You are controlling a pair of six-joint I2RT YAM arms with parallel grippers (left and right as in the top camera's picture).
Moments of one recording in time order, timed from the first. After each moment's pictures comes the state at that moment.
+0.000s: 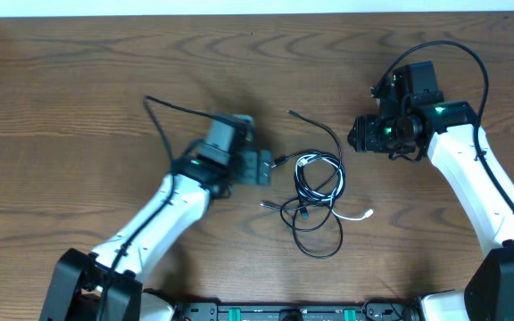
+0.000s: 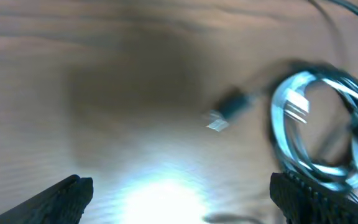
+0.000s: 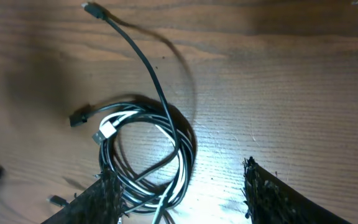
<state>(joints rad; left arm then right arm) -0.47 1.49 0.88 -0.42 0.08 -0.34 0.17 1.60 1.24 -0.84 -0.24 0.23</state>
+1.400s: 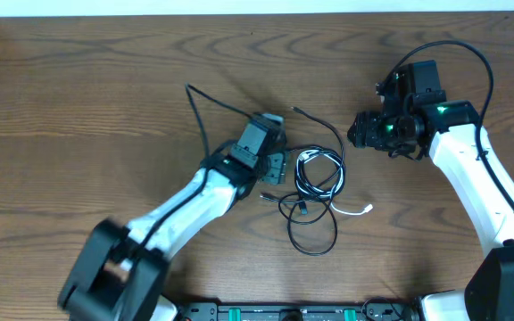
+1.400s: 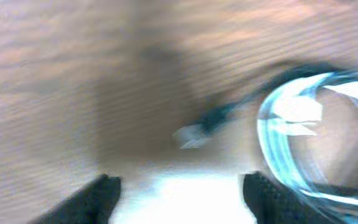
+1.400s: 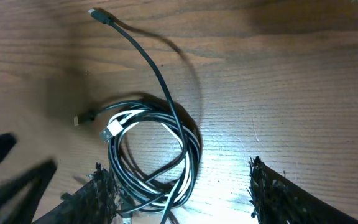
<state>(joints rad) -0.58 1.63 0.91 -0.26 -0.01 -0.28 0.16 1.60 1.24 -0.83 -0.25 0.30</state>
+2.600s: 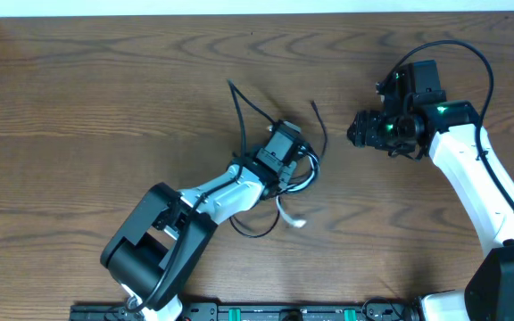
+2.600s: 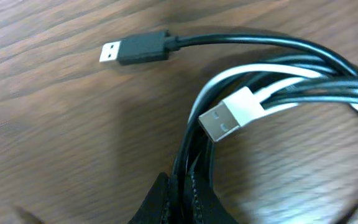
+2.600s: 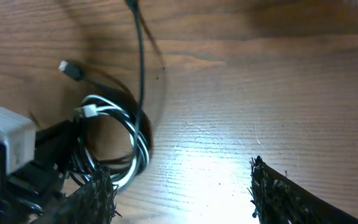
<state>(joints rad) -0.67 1.84 0.95 -0.16 -0.24 -0.17 0.17 1.60 1.24 -0.81 -0.25 0.31</state>
